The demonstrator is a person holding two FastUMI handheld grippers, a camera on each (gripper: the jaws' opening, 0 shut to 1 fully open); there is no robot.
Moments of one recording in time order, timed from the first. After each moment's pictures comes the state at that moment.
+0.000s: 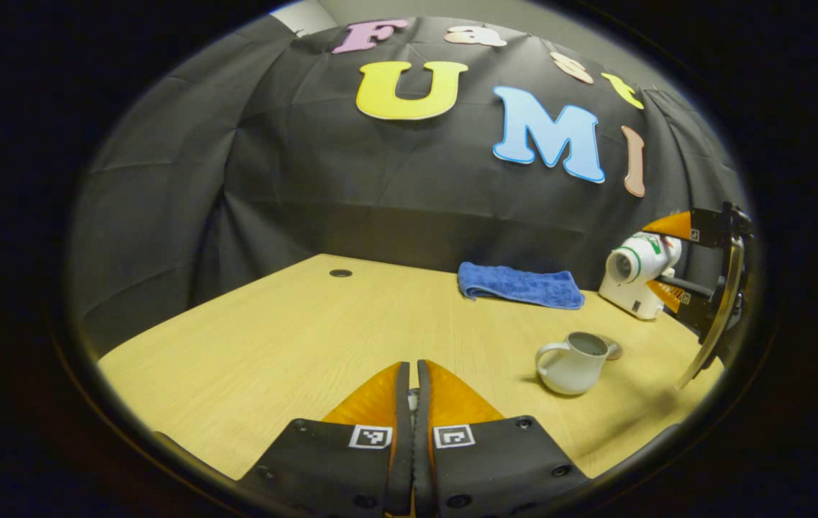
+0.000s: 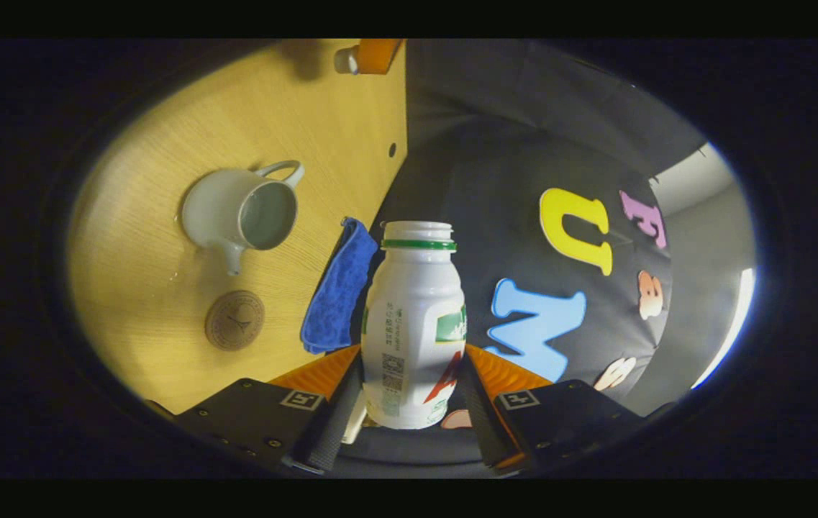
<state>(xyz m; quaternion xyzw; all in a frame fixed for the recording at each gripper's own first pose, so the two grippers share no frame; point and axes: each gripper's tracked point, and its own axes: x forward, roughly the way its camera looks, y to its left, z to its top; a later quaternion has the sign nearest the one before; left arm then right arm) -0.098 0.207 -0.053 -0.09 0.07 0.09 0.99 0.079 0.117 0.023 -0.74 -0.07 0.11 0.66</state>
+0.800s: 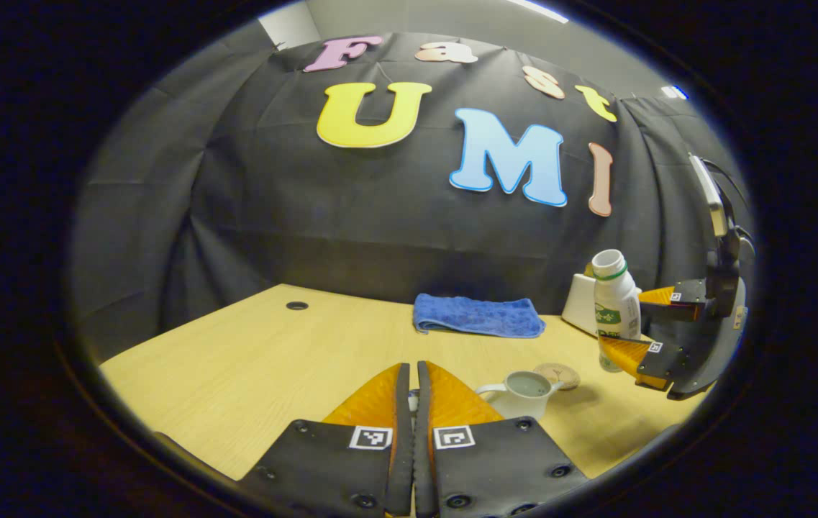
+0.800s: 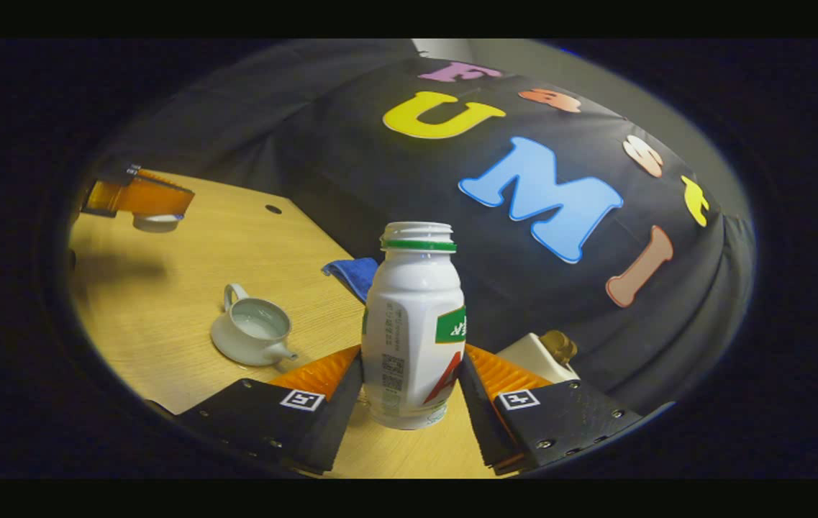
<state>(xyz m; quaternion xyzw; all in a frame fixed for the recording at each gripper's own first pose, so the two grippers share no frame) -0.071 0.137 0.004 -0.08 0.01 0.02 1.00 0.054 0.091 -0.015 -0.28 0.07 0.15 0.94</state>
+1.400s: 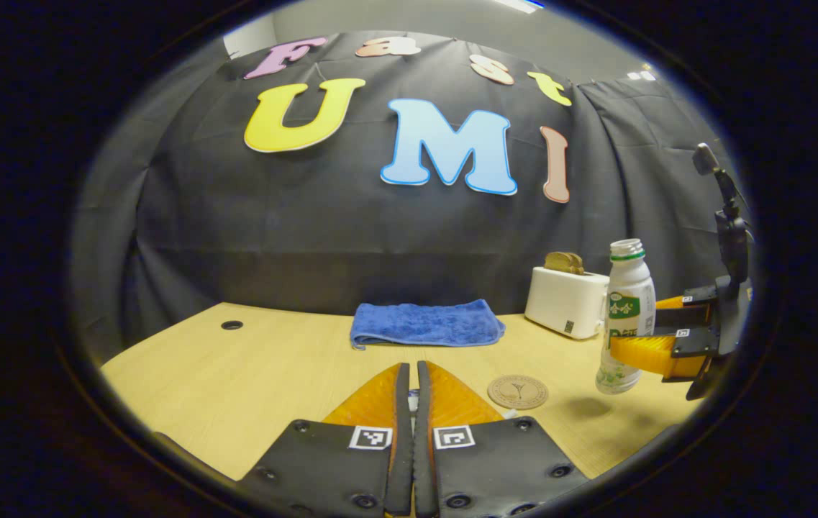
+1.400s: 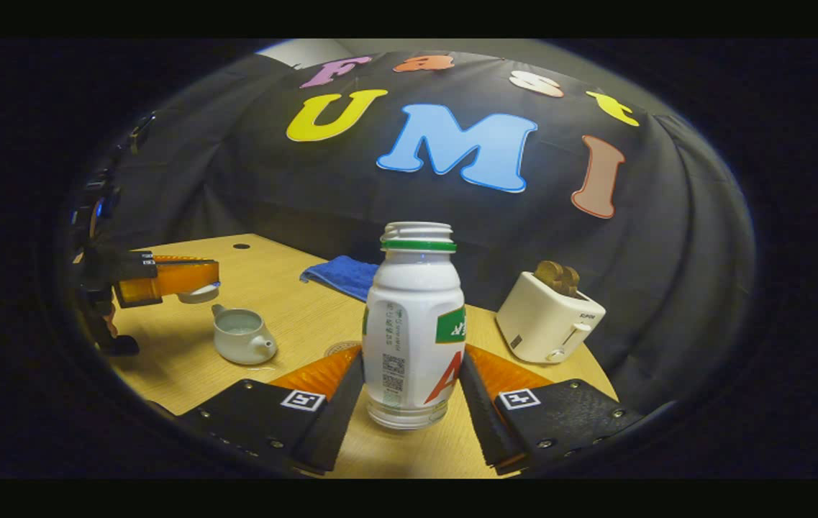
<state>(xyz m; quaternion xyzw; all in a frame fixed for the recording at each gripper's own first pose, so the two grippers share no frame) -0.007 0.044 0.012 -0.04 0.00 -0.05 1.00 0.046 0.017 -0.028 -0.12 0.12 0.13 0.98</state>
